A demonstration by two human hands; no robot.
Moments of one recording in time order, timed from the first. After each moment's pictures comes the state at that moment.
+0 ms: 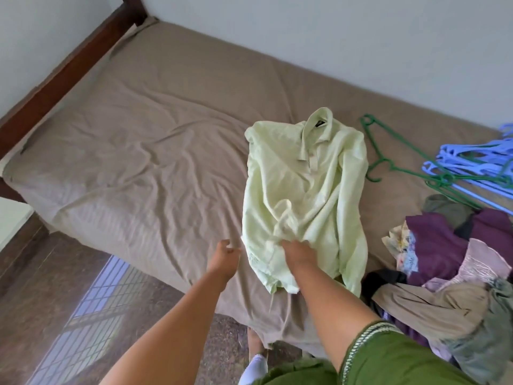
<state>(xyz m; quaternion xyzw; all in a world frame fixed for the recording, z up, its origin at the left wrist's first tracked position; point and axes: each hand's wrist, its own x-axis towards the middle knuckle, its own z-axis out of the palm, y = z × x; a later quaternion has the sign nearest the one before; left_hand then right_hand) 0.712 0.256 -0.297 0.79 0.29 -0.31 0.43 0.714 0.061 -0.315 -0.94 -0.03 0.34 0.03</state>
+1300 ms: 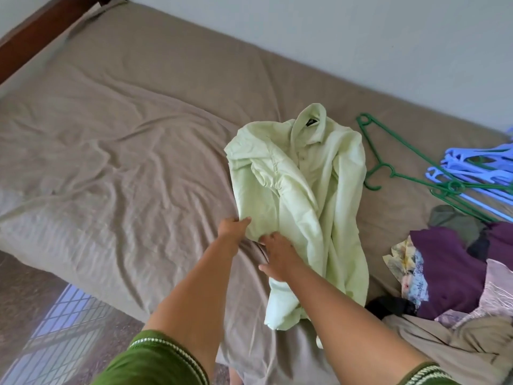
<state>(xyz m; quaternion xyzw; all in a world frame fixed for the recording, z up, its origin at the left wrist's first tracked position) 0.842 0.176 -0.394 0.73 0.34 -0.26 0.53 0.768 0.040 -0.392 -0.94 -0.06 0.27 0.17</state>
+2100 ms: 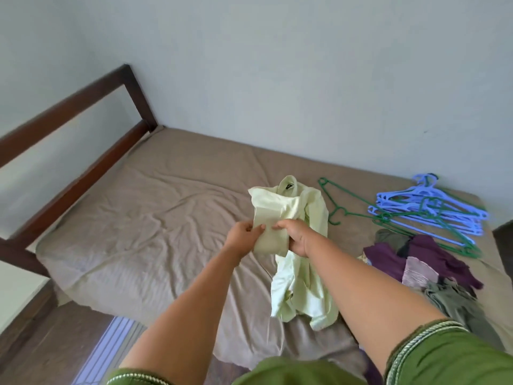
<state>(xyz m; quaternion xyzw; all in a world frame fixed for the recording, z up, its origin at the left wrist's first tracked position) 0.744 0.199 -0.056 0.83 0.04 -0.21 0.51 0.739 0.047 -0.053 -0.57 0.32 0.21 0.73</state>
